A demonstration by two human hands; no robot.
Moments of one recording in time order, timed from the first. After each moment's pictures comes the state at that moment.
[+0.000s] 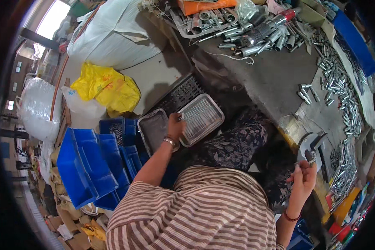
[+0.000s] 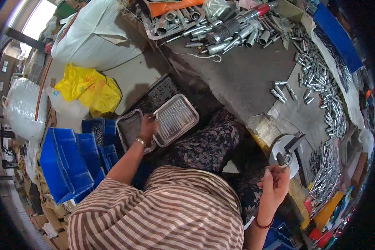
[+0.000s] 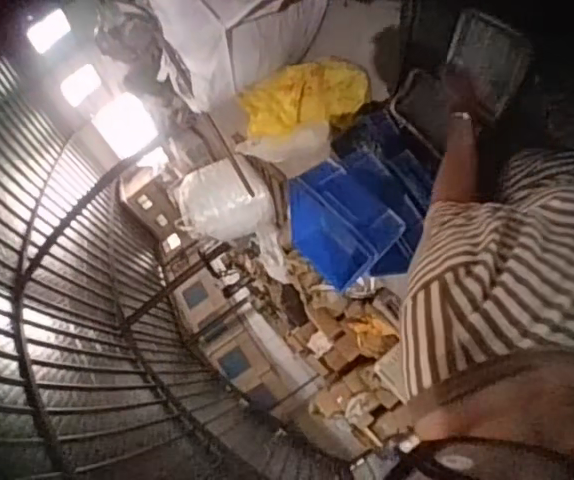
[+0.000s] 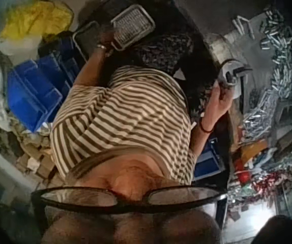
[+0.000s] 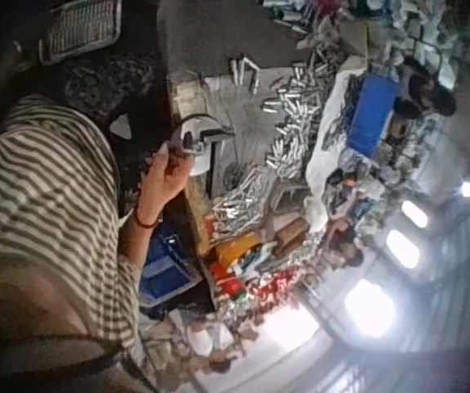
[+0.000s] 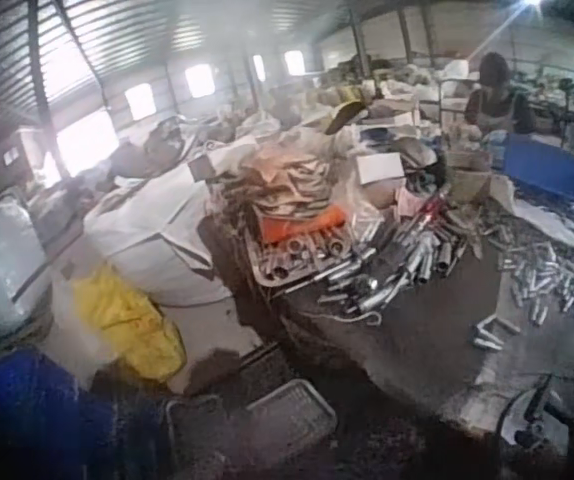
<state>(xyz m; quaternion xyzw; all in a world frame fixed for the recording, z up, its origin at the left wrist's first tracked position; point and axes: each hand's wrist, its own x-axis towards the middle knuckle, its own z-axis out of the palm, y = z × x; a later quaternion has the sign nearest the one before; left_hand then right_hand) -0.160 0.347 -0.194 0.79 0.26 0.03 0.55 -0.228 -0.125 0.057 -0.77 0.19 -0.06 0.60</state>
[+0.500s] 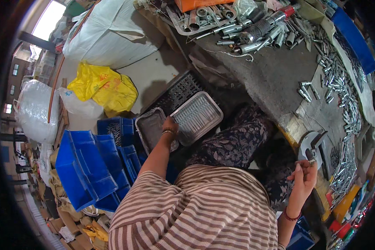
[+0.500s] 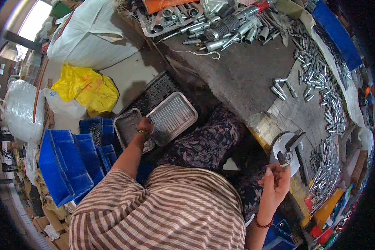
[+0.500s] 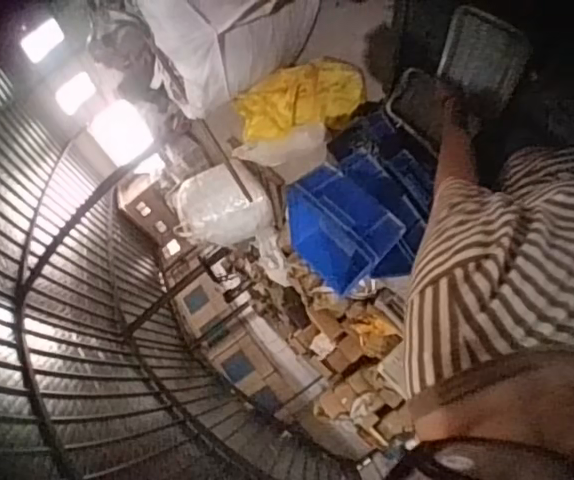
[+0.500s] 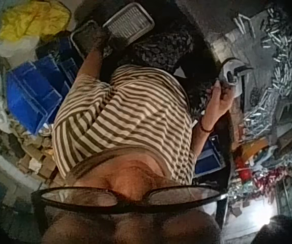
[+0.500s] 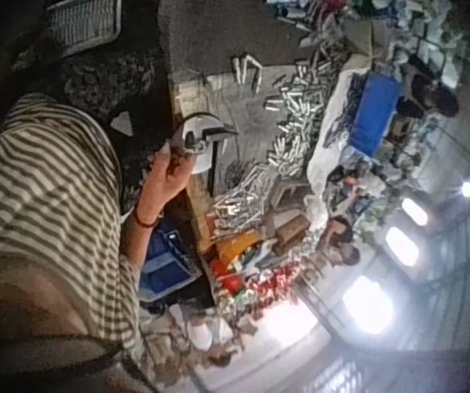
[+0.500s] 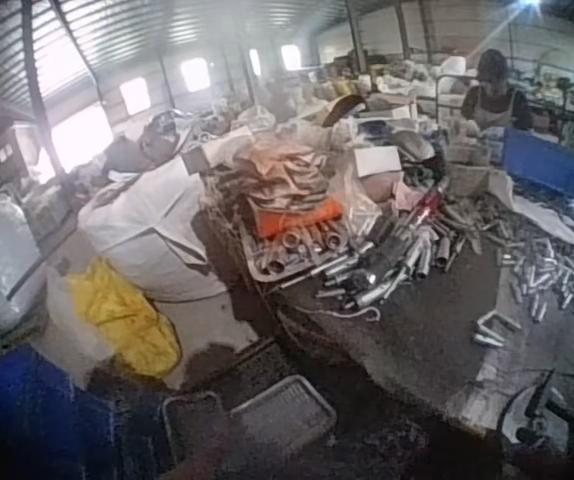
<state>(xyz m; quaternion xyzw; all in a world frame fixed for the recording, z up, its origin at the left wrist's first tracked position) -0.160 0.396 -0.258 0.82 0.44 -0.16 0.33 -0.228 -0.124 0.054 -0.77 0.20 -0.06 0.61</state>
